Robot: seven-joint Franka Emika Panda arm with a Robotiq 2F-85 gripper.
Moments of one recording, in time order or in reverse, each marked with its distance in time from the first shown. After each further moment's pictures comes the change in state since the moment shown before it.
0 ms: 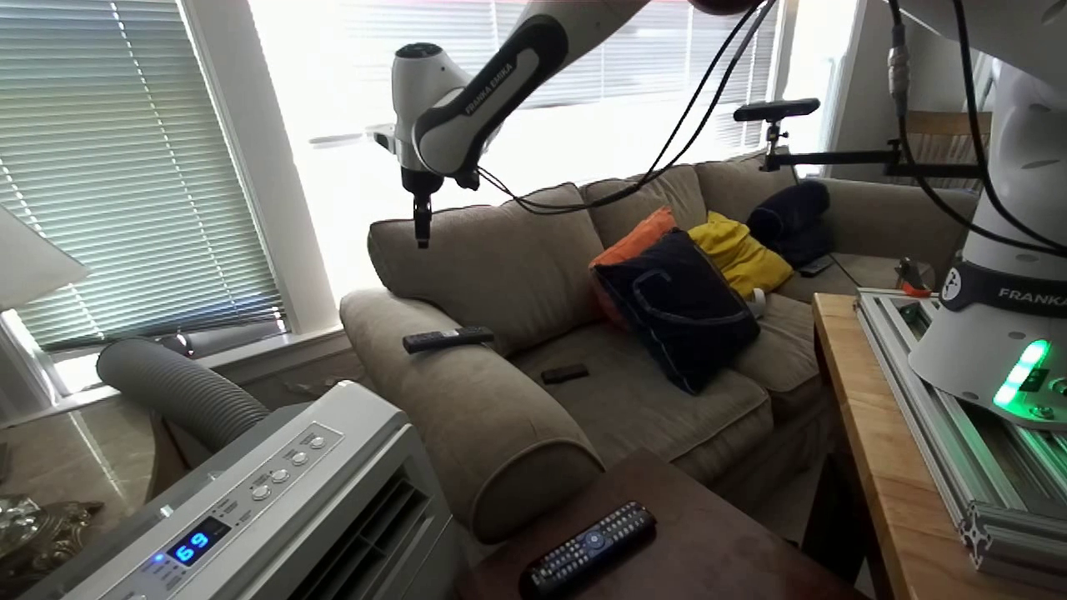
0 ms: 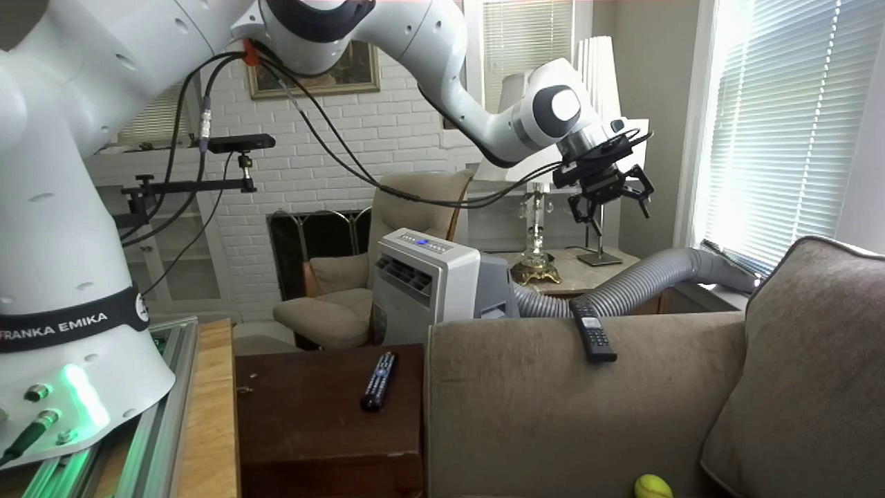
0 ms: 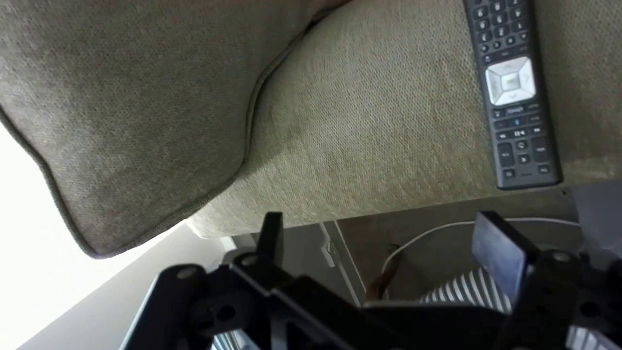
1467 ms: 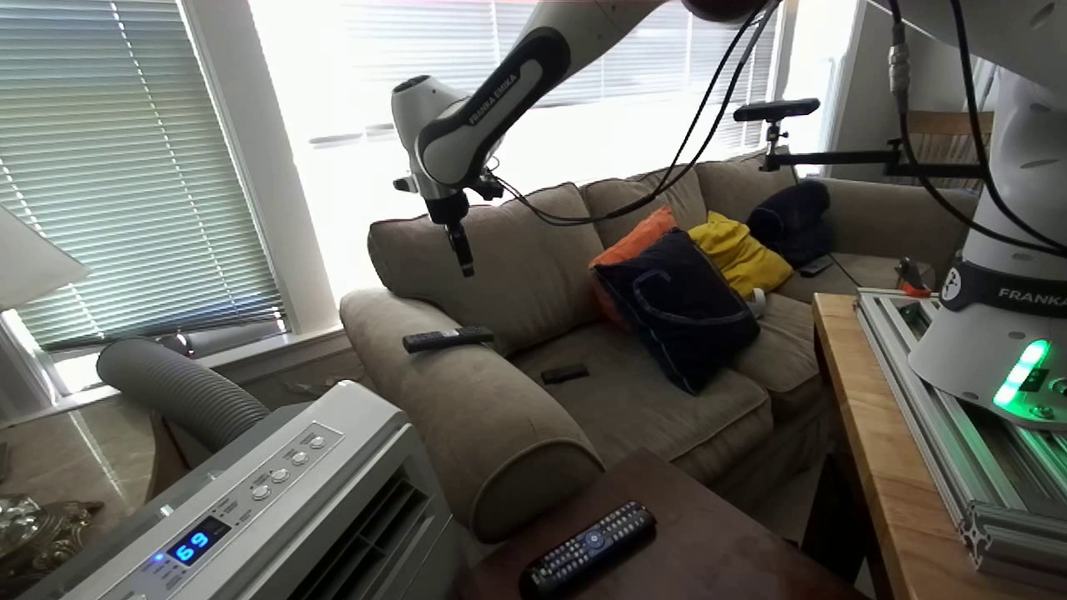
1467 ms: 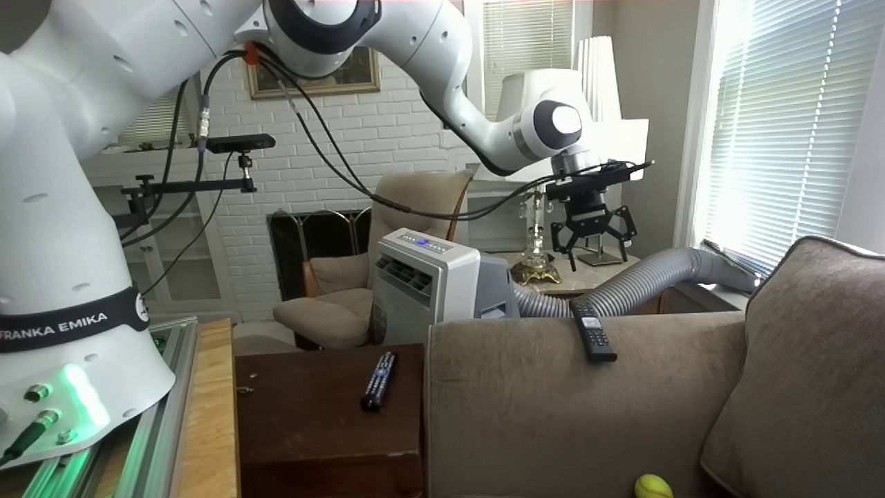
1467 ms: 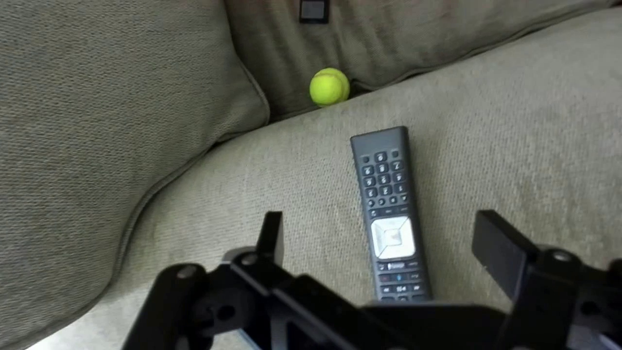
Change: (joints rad) arm -0.060 0.025 0.099 0.004 -0.042 -0.325 -0.169
